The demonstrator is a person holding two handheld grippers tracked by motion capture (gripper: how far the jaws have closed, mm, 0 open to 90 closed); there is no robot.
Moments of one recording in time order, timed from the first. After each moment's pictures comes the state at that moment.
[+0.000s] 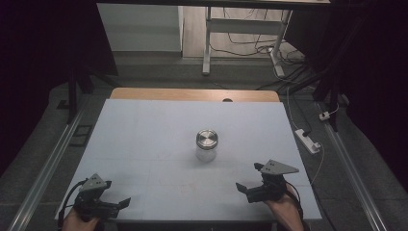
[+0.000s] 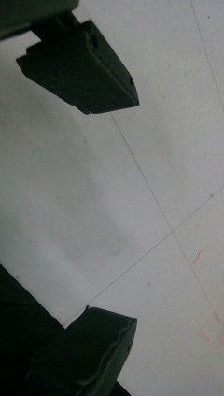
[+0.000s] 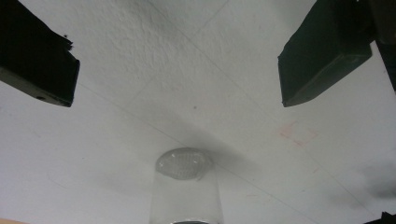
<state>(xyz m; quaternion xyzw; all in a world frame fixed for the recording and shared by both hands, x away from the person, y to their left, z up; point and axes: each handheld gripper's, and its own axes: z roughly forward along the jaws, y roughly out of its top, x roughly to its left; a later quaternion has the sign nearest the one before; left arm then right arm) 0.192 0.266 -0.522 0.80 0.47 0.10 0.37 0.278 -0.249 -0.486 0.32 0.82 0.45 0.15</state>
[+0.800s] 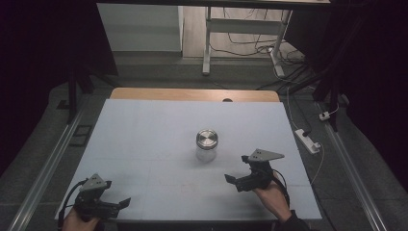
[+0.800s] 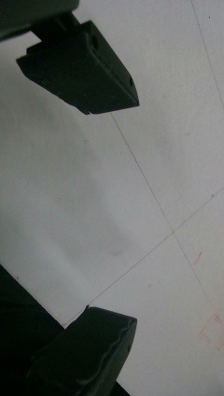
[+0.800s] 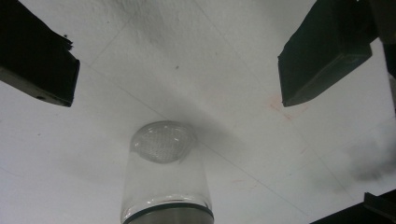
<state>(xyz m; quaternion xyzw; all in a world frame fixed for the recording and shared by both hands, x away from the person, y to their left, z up) 0.193 0.266 -0.523 0.80 0.47 0.10 0.37 0.310 -0.219 -0.486 0.31 0.82 0.46 0.10</state>
